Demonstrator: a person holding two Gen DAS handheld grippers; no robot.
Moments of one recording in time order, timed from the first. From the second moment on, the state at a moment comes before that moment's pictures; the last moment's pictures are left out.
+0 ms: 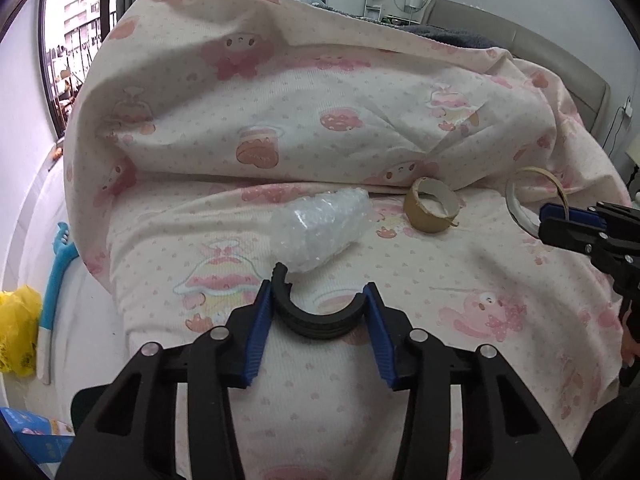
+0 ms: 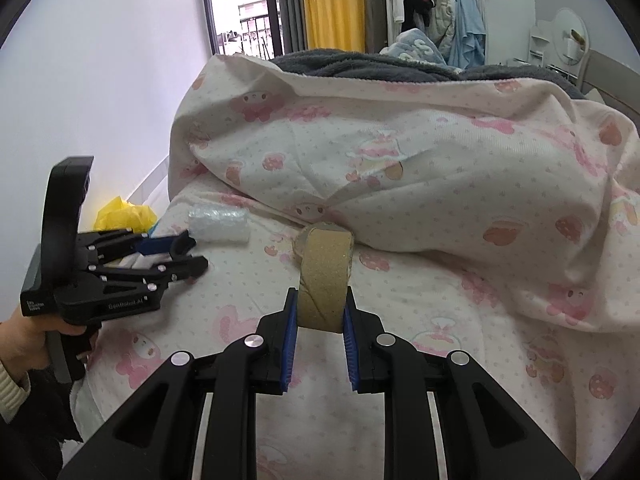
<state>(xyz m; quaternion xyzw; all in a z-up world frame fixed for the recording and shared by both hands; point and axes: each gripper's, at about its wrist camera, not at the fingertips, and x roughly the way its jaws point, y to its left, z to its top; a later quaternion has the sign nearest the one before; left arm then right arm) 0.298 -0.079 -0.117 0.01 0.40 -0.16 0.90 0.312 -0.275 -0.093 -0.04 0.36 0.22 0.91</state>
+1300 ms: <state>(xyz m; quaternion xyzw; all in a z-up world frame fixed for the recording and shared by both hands) 0.256 0.086 -0.132 -0.03 0.46 -0.05 0.88 0.301 -0.066 -0.080 -0.08 0.35 0.35 0.86</state>
